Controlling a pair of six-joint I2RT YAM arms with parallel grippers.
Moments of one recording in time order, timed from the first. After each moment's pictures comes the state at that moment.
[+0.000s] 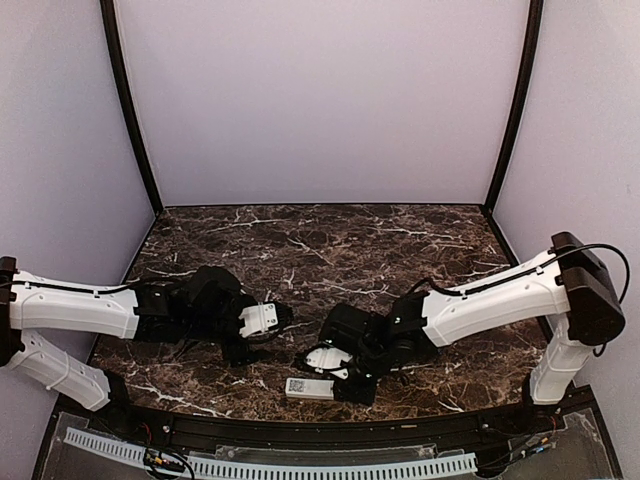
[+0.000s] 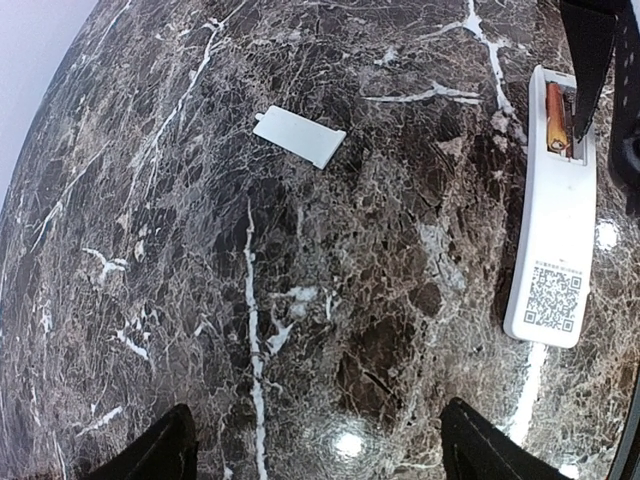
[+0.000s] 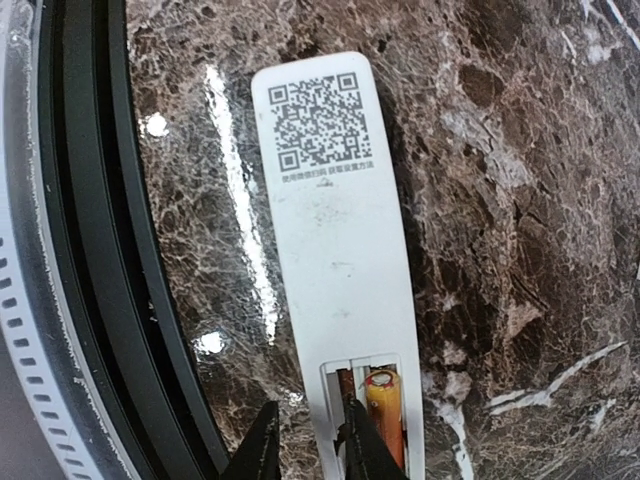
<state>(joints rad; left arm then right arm) -0.97 1.28 0.67 -0.22 -0.02 0.46 1.29 1.75 1.09 -0.55 -0.12 -0.04</state>
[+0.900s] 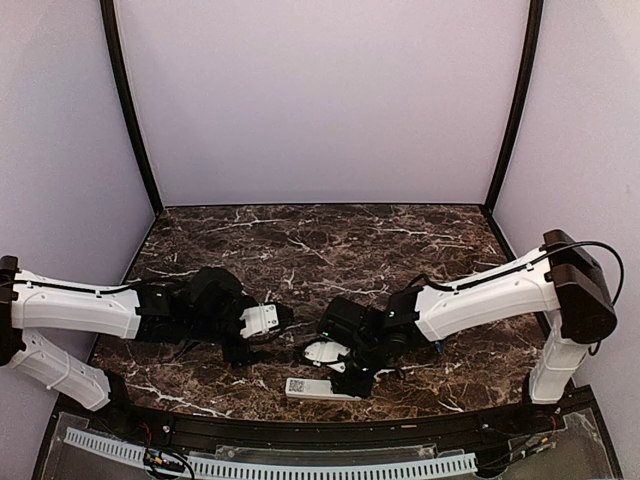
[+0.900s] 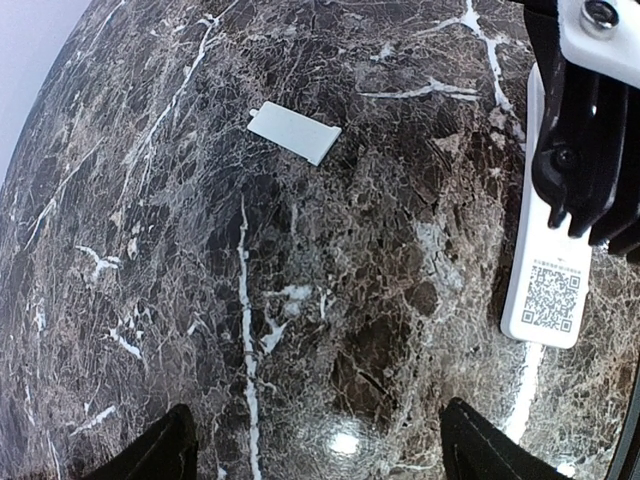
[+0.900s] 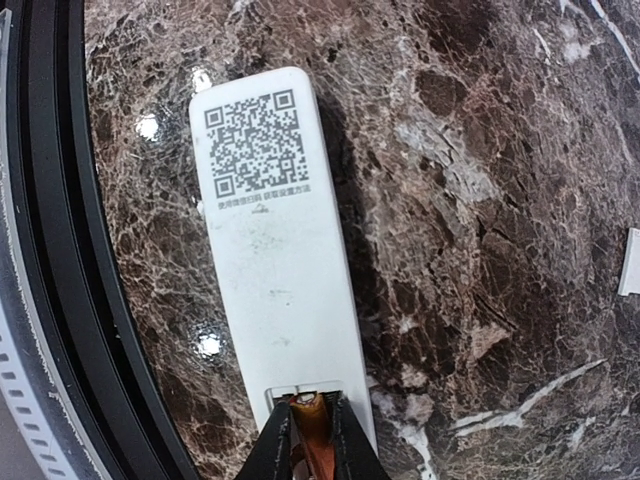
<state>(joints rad) -0.97 1.29 0.67 -0.22 -0.02 0.45 1.25 1.79 1.12 -0.55 -0.13 -0.06</state>
